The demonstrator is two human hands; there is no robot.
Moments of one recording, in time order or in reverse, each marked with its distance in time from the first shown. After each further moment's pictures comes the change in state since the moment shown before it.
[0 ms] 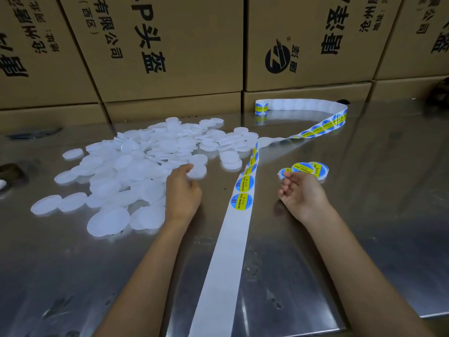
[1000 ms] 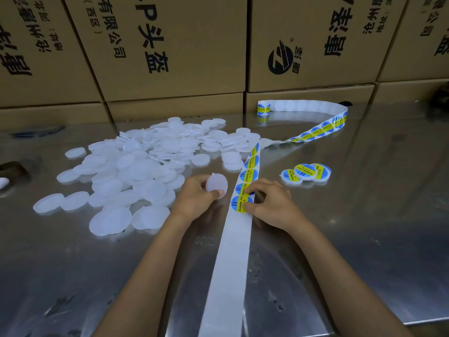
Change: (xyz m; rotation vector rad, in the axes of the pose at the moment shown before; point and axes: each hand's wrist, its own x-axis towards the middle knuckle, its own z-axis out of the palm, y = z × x) left_hand -0.005 0.014 0.000 -0.107 -0.324 -0.113; right_hand -0.010 0.038 0.010 -1.485 -0.281 -0.685
